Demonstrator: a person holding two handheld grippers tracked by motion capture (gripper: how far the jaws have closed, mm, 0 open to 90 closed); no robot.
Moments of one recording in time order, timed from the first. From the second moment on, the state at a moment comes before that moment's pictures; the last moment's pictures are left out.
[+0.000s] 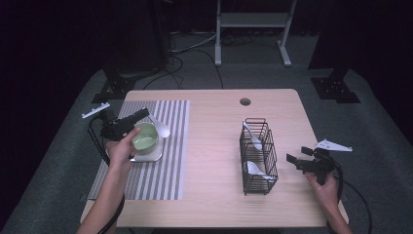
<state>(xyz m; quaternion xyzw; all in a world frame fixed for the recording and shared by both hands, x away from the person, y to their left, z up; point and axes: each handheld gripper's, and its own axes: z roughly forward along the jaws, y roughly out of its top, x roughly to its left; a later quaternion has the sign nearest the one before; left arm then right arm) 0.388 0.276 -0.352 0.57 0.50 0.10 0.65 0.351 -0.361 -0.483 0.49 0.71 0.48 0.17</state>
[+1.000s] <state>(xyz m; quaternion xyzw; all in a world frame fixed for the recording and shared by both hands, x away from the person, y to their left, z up) 0.386 0.314 -0.352 0.54 0.53 0.13 0.64 0.351 -0.361 -0.484 0.49 0.71 0.47 0.17</state>
